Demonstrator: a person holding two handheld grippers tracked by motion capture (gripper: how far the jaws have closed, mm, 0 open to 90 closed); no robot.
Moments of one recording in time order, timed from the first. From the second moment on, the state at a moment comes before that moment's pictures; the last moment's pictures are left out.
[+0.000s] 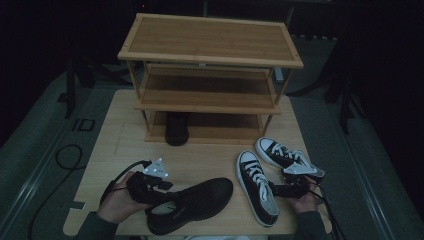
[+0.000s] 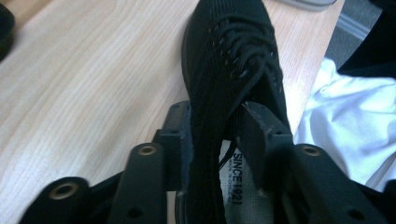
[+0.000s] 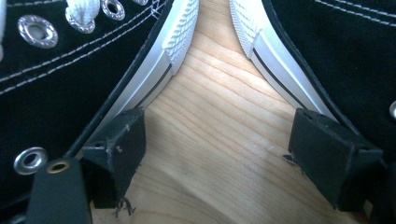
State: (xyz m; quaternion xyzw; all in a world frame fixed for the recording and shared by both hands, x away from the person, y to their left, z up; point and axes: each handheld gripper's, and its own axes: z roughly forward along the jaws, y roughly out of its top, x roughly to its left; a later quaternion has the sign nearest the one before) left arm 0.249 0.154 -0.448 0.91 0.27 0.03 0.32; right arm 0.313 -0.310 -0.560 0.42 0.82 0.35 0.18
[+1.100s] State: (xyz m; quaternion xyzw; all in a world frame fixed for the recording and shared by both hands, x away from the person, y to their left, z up) left arm 0.310 0.150 -0.463 0.85 0.39 0.03 0.34; right arm 0.313 -0.310 -0.560 0.42 0.82 0.35 0.18
